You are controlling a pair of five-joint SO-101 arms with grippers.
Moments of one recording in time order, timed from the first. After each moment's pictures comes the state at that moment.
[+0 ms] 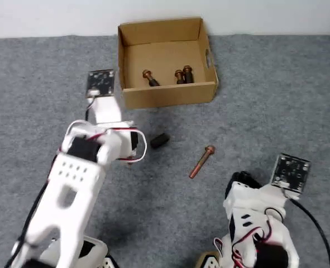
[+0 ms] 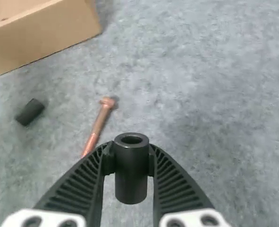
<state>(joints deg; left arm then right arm) 13.2 -33.6 37.8 61.1 27.1 1.1 -102.1 66.6 84.0 -13.7</state>
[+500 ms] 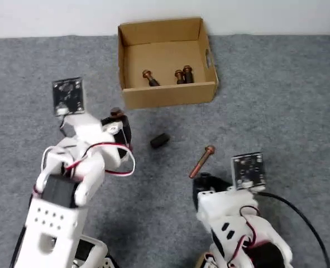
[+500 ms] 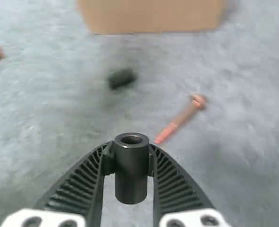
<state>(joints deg) 14.2 -55.3 43.9 57.8 31.2 -25.9 -102.2 66.6 80.2 -12.3</state>
